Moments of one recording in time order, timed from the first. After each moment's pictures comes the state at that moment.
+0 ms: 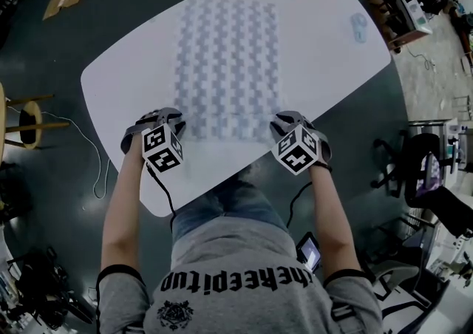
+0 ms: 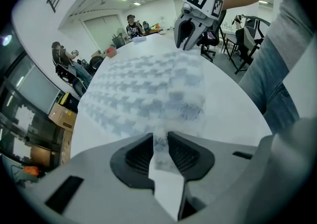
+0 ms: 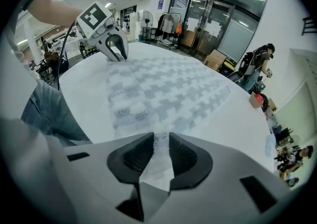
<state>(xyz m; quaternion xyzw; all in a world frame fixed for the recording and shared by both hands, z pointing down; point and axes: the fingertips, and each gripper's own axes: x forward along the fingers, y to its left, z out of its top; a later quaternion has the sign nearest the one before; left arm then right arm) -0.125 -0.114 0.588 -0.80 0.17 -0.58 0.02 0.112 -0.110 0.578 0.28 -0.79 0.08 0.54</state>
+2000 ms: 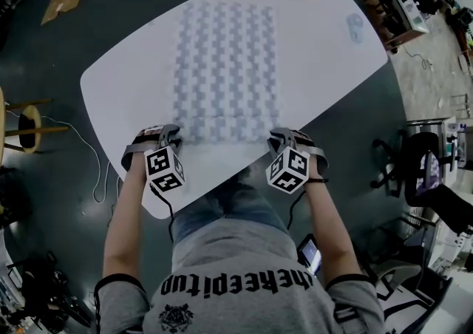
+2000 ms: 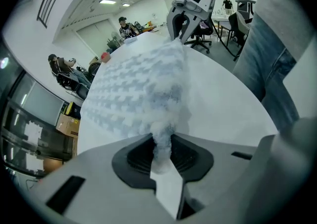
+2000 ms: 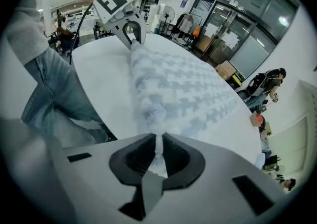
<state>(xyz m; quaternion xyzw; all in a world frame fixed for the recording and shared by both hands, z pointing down) -0.132 -0.076 0.593 -0.78 0.17 -0.60 0.09 0.104 -0.064 0.589 0.23 -0.78 -0.02 0.59</state>
